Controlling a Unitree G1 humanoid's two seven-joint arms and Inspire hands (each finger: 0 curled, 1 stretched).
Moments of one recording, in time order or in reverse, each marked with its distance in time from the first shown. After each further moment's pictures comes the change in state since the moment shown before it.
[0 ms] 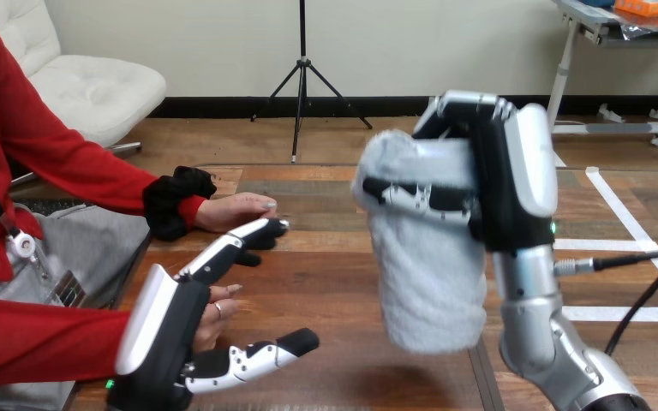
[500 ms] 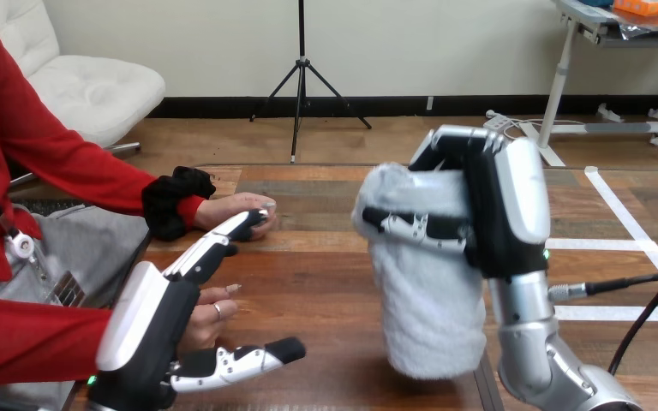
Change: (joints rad) left arm 0.017 0.076 0.007 -0.043 0.048 0.071 0.019; right arm -0.021 0.000 0.046 0.175 -0.072 -0.073 -0.119
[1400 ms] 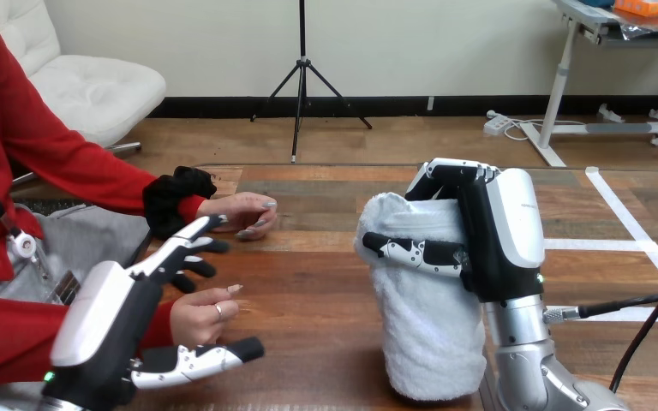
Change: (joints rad) left arm 0.012 0.118 0.030 -0.015 0.021 0.106 0.017; right arm -0.019 0.005 0.058 0.134 -0.046 -0.024 -0.117
